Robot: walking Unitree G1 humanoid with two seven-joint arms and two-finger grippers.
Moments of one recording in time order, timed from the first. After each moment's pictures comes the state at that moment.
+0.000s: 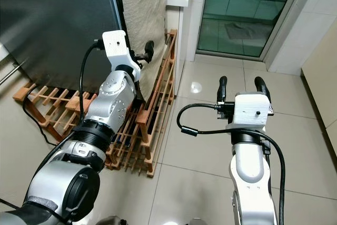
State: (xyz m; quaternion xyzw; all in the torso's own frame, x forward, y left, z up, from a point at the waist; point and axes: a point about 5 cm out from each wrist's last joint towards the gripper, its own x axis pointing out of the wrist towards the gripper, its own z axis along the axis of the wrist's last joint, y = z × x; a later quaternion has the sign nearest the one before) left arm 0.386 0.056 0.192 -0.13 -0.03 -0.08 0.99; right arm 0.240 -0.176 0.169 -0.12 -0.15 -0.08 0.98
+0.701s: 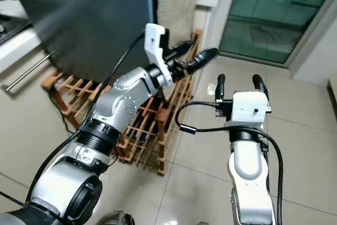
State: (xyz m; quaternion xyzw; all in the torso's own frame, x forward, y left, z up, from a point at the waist) left arm 0.341 -0.016 0.222 -0.17 -0.04 -0.51 0.84; right arm 0.244 -0.174 0.171 -0.11 -0.15 -0.07 0.98
